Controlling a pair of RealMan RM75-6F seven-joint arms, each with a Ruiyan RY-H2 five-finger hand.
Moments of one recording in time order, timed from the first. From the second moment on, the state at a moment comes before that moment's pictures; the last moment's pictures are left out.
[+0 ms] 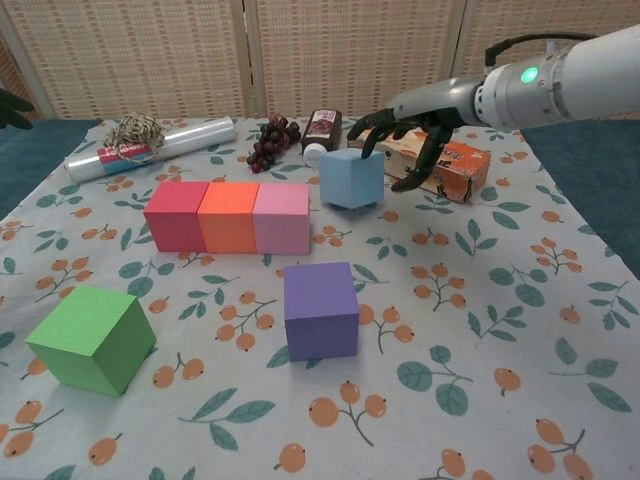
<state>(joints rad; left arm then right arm) -0.36 -1.20 -0.06 -1.60 1.54 1.33 -0.06 1.08 -1.36 0.20 -1.29 -1.13 0.40 0.14</state>
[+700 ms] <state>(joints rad) -0.34 -1.19 -0.06 -1.61 1.51 1.32 -0.08 1.15 -1.51 0.18 -1.05 -1.07 0.43 -0.03</state>
